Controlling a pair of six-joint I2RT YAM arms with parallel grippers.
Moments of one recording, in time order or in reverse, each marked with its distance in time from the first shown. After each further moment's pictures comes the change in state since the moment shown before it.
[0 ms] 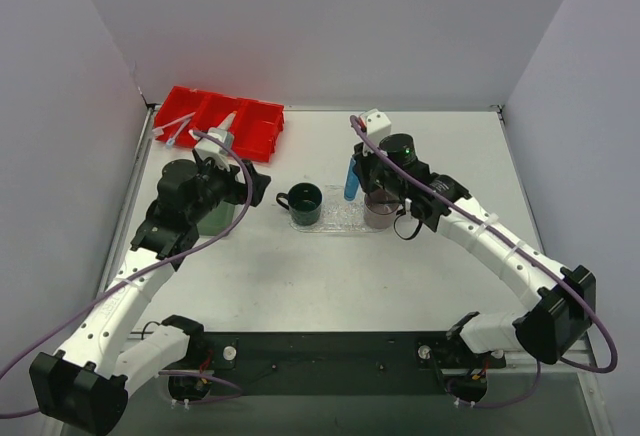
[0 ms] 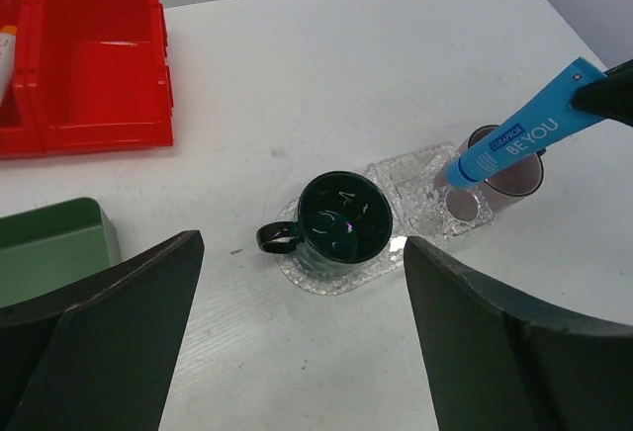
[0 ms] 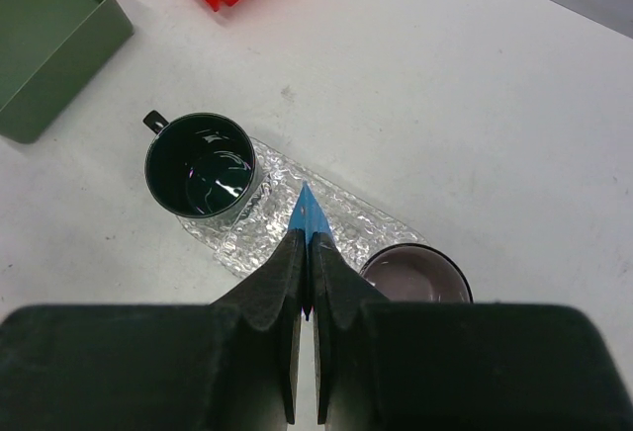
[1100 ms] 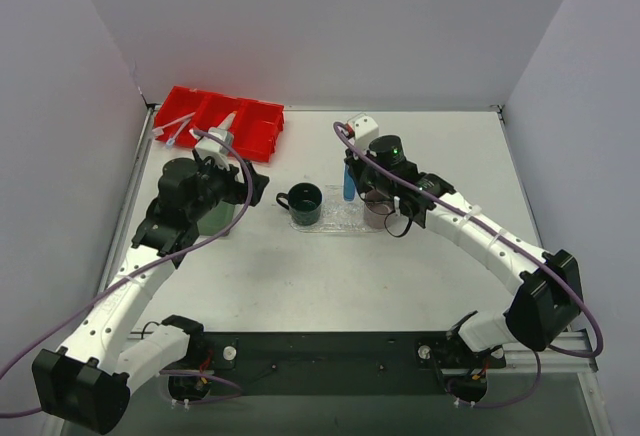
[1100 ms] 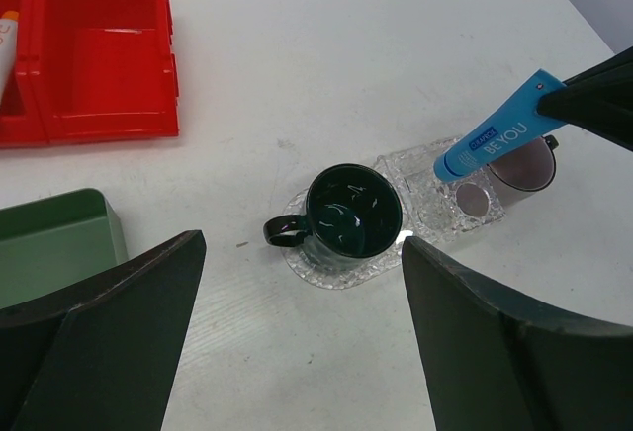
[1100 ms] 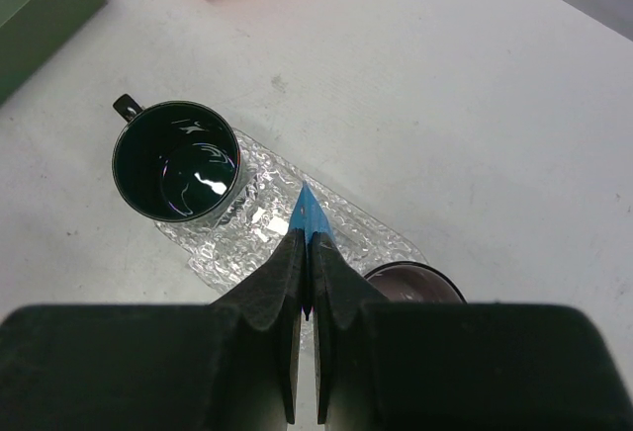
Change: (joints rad) left arm 0.018 0.016 0.000 -0.010 0.011 0.010; right arm -0.007 0.088 -0.022 0.073 -0.014 -0.071
